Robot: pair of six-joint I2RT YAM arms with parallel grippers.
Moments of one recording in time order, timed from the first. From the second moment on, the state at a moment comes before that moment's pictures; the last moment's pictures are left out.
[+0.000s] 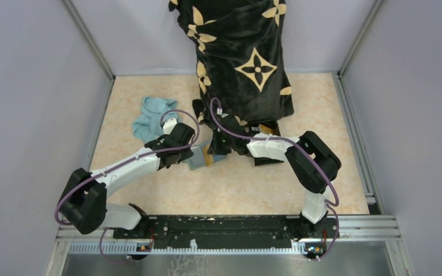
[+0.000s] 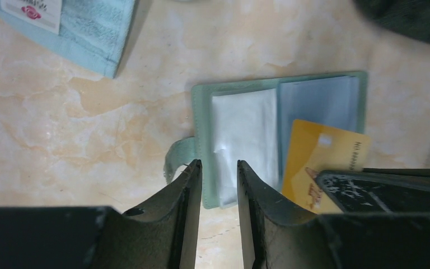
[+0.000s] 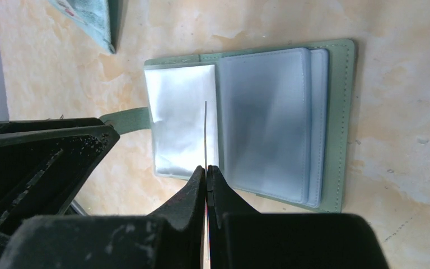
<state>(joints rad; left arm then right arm) -0.66 1.37 0.80 -0.43 -0.45 -0.88 0.79 1.82 1.08 0.01 -0.16 0.72</state>
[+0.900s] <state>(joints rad) -0.63 1.08 0.40 0.17 -0.14 -0.97 0.68 1.75 0.91 0.32 -0.51 0.88</state>
